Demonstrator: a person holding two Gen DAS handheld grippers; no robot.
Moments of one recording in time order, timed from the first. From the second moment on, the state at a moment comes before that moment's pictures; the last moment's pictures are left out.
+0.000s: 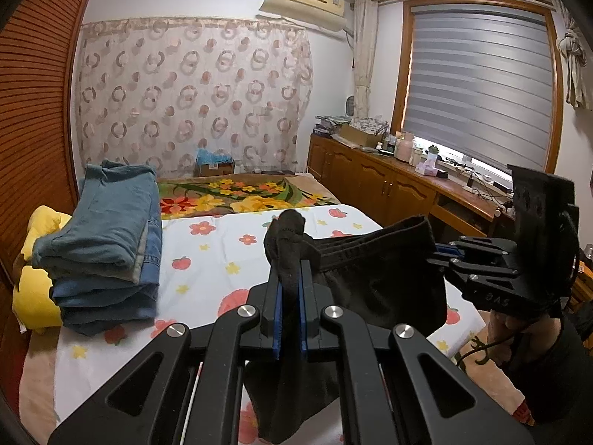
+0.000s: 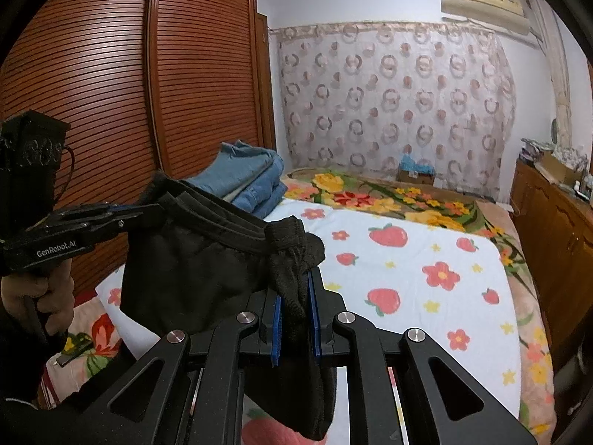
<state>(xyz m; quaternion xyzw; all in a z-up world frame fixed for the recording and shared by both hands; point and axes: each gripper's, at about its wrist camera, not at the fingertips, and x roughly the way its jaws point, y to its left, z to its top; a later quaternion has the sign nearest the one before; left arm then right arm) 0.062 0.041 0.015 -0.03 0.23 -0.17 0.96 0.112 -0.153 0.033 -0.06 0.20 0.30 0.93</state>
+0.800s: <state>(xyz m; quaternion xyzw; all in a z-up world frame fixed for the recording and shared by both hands) 0.102 0.079 0.030 -0.04 0.23 -0.14 0.96 0.169 -0.121 0.049 -0.08 0.20 0.32 0.92</state>
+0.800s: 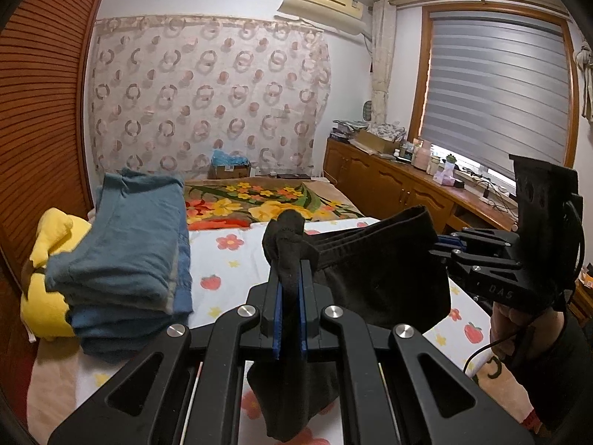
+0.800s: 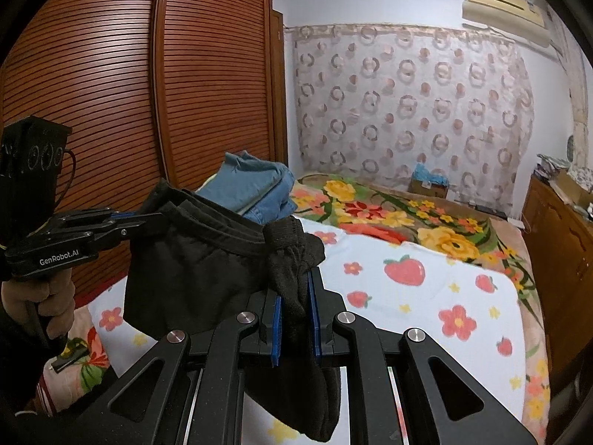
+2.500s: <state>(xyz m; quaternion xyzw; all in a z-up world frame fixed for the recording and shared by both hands) 0.171 0.198 0.032 -0.09 0.20 0.01 0.97 0.384 0.004 0.068 -0.23 0.14 0.46 0.85</state>
